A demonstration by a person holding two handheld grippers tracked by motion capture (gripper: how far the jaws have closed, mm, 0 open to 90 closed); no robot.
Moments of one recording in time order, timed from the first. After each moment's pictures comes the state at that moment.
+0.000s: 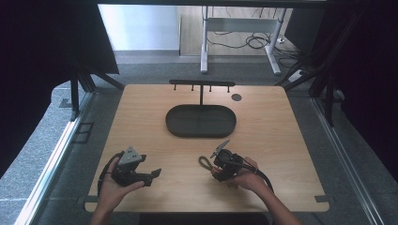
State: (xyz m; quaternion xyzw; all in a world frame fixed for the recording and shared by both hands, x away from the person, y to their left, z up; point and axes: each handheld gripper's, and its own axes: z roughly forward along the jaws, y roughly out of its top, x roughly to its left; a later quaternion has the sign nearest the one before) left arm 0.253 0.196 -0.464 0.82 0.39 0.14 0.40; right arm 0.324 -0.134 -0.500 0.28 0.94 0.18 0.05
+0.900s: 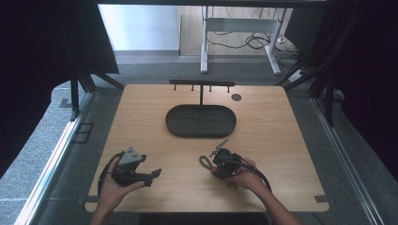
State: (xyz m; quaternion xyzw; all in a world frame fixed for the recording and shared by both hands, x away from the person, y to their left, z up) left arm 0.253 0.196 -0.464 0.82 0.39 0.14 0.39; right arm 0.330 -0.133 -0.506 0.29 0.94 0.18 0.04
